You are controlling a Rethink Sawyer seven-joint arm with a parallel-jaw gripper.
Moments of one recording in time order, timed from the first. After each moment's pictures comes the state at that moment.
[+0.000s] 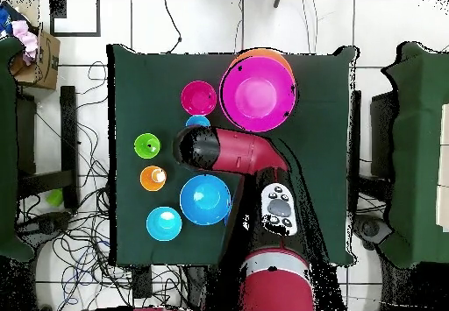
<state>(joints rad) -0.14 -0.59 -0.02 1.61 0.03 0.48 1.85</state>
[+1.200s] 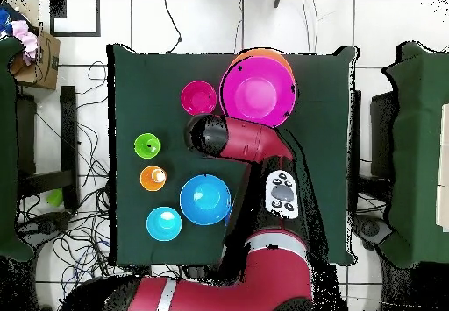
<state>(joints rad) -0.14 -0.49 -0.07 1.50 0.05 0.48 1.87</state>
